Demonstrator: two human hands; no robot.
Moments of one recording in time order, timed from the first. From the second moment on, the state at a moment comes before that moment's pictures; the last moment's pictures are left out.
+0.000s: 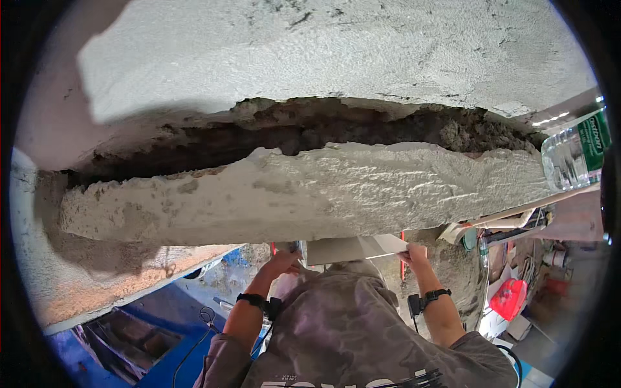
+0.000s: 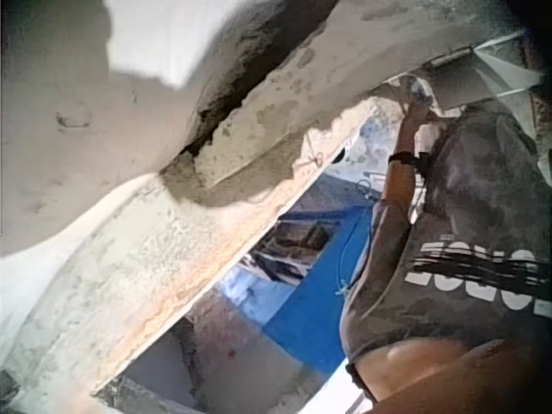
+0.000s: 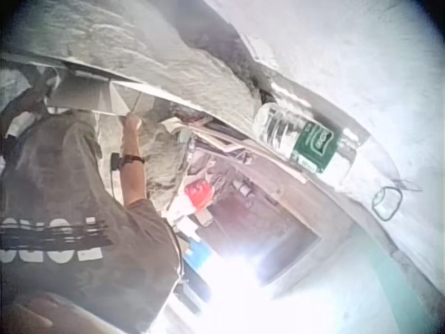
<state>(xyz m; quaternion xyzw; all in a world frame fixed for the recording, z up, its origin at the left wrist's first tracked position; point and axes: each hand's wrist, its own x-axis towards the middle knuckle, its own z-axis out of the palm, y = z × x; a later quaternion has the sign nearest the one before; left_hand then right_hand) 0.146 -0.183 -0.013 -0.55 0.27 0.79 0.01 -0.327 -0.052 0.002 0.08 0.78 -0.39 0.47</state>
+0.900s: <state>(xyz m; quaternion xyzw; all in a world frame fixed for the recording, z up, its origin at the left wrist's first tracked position) 0.071 -0.168 -0.020 -0.66 0.05 0.72 -0.22 -0.368 -0.085 -0.026 0.09 0.66 -0.40 0.63</state>
